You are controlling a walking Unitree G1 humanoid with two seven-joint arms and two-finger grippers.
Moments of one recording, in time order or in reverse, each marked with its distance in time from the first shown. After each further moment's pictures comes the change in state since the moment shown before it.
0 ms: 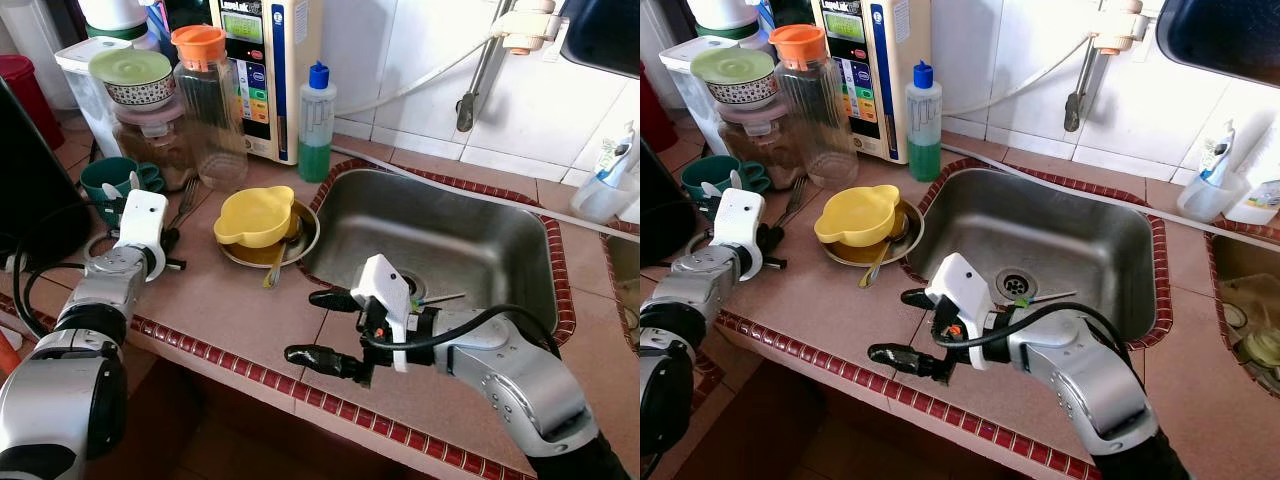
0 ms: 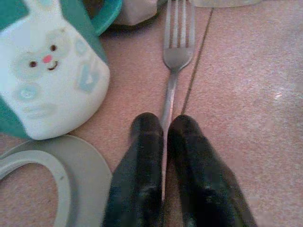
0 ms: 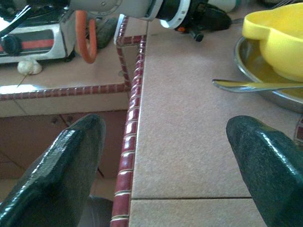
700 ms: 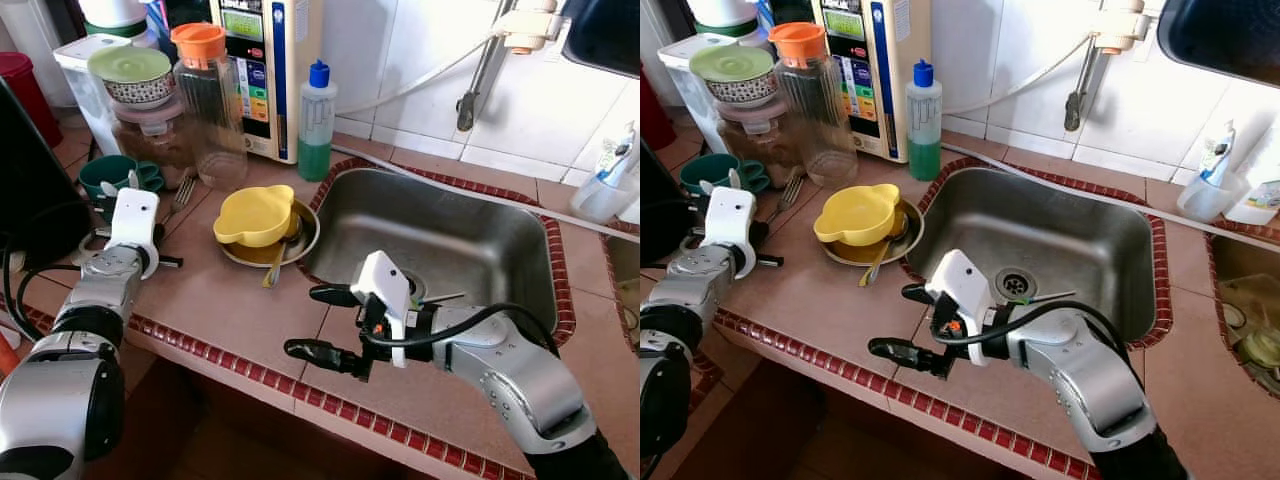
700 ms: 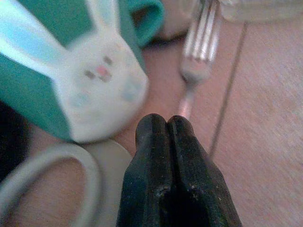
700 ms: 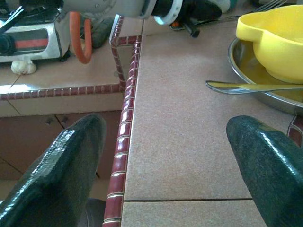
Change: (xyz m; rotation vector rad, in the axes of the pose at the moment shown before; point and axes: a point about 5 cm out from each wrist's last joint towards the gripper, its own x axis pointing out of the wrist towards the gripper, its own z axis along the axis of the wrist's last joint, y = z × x) left arm -0.002 0.010 0.007 0.001 -0.068 0.105; right arm 0.001 -0.003 0.000 -0.010 -0.006 -0.011
